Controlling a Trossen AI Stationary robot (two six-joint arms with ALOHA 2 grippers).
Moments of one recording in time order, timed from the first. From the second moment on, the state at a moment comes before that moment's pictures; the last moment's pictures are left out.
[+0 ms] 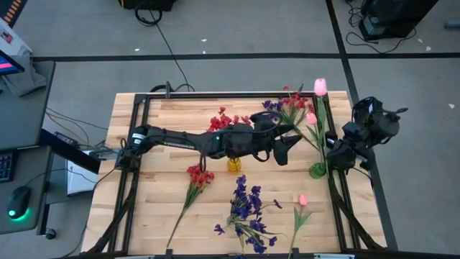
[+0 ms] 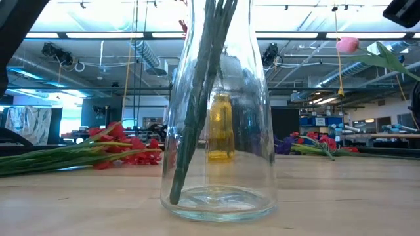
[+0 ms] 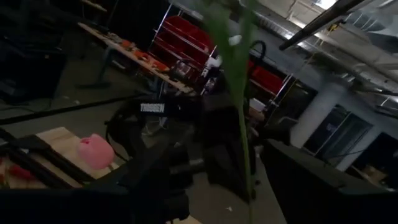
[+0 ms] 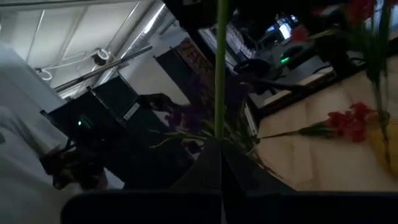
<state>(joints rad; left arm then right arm) -0.11 2.07 2.01 0.19 -0.39 -0.50 0.99 0.04 0.57 -0.45 0.56 0.66</state>
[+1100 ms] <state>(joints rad) -0.09 2.07 2.01 0.25 -0.17 -0.55 0.76 0.46 0.51 0.04 0.55 0.69</state>
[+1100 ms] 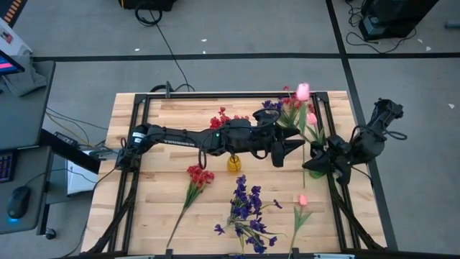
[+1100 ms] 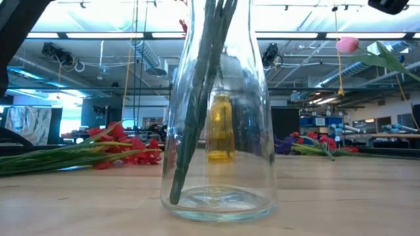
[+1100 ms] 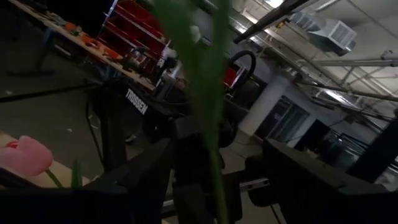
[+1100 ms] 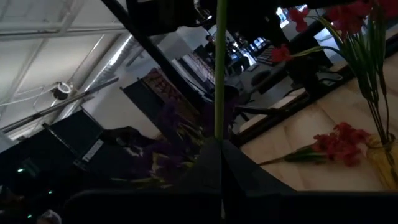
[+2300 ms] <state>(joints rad) -0.09 2.07 2.01 0.24 -0.16 -0.47 0.71 0.50 0.51 0.06 0.47 0.74</state>
